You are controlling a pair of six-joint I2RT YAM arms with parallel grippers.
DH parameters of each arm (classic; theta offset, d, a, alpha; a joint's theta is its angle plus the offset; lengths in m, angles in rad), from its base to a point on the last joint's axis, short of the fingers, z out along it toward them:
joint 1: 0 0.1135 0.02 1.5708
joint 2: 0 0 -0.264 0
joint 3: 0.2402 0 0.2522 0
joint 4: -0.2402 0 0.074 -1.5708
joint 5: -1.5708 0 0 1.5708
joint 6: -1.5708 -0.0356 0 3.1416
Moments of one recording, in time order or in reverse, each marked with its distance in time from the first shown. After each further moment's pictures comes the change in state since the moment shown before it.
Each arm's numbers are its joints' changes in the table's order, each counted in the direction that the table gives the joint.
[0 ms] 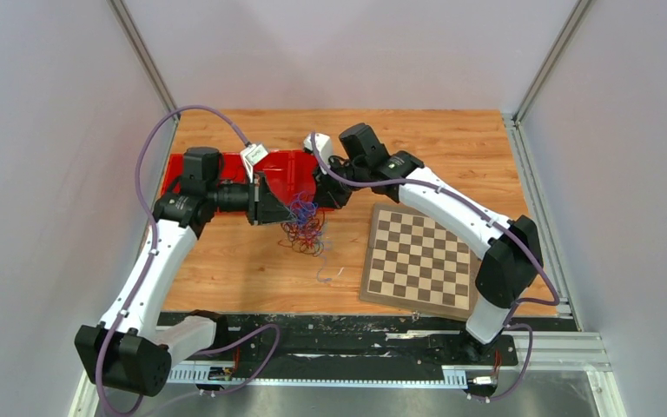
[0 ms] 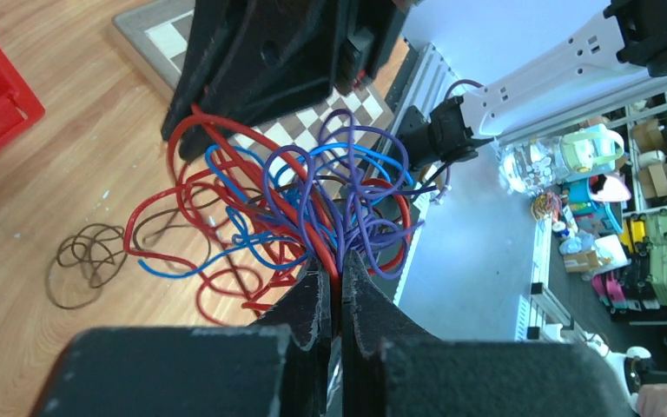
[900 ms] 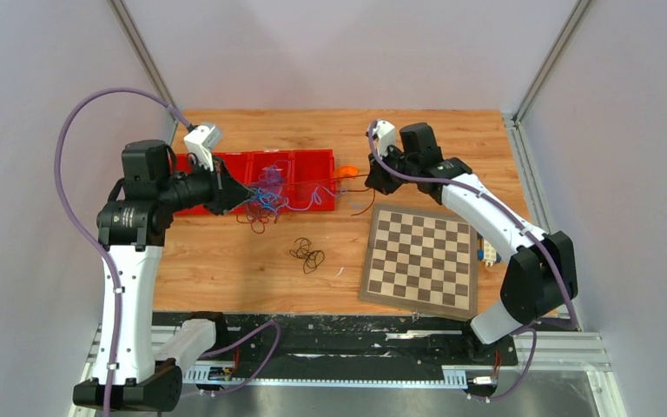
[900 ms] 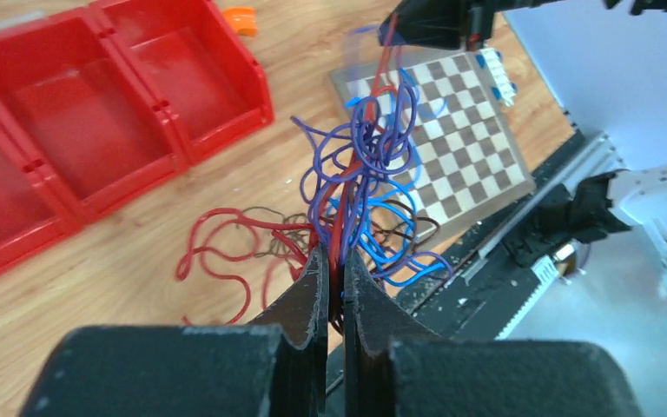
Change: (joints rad) left arm 0.200 0.109 0.328 -0.383 0.320 -0.130; right arm -0.264 0.190 -0.323 0.167 -0.189 0.017
